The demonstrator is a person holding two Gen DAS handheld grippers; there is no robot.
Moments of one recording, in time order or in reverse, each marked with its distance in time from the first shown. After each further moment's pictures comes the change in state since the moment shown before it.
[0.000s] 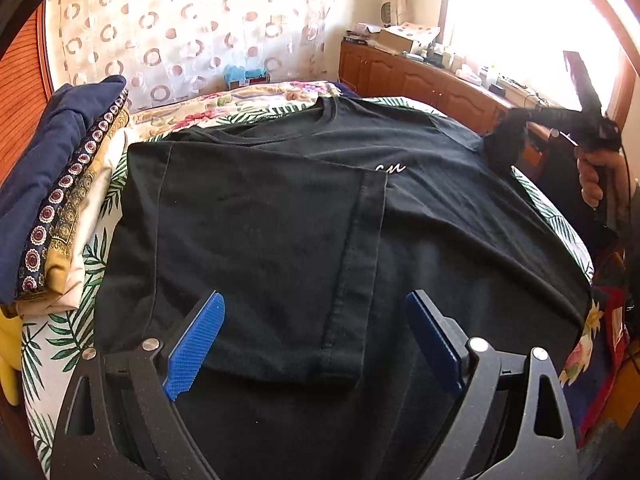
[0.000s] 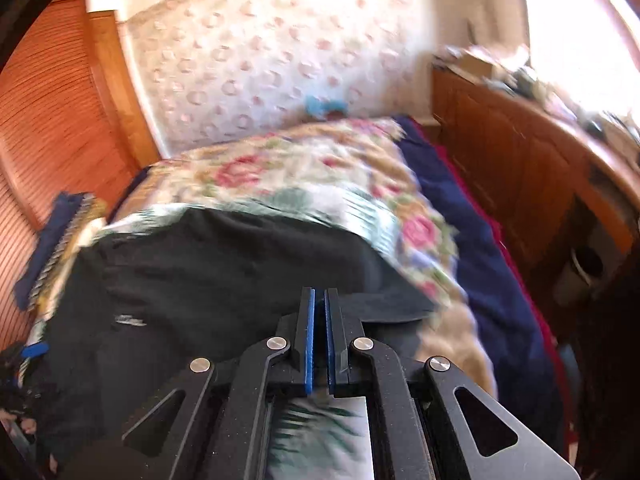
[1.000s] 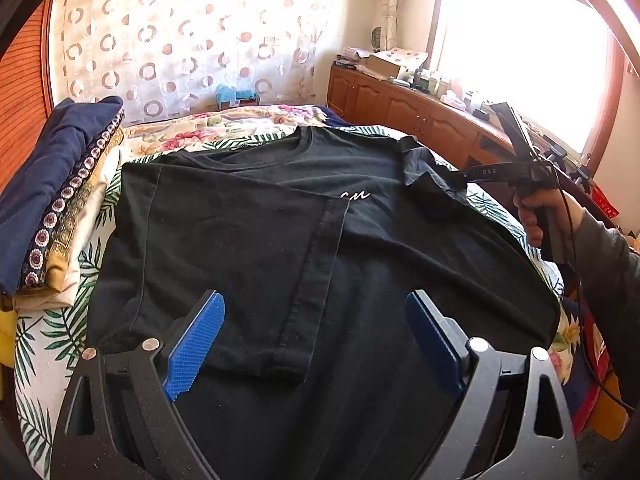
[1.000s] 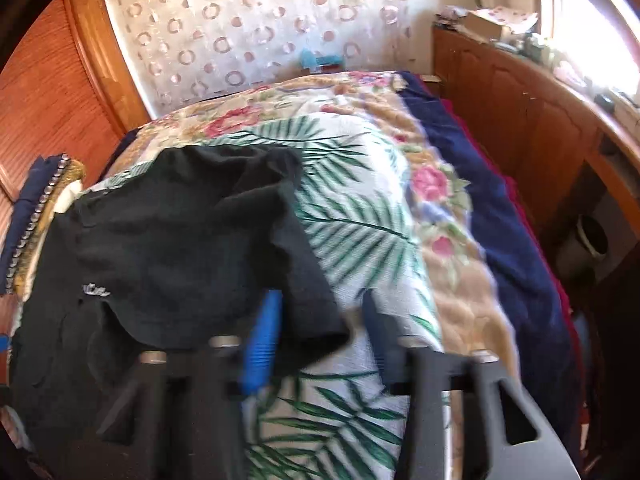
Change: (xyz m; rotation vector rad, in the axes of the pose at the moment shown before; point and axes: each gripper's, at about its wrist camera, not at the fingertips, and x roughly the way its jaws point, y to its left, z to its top) left arm -0.025 -0.018 -0.003 -0.033 -0.085 -0.055; right arm 0.081 0.022 -0.029 0.034 0.189 -0.019
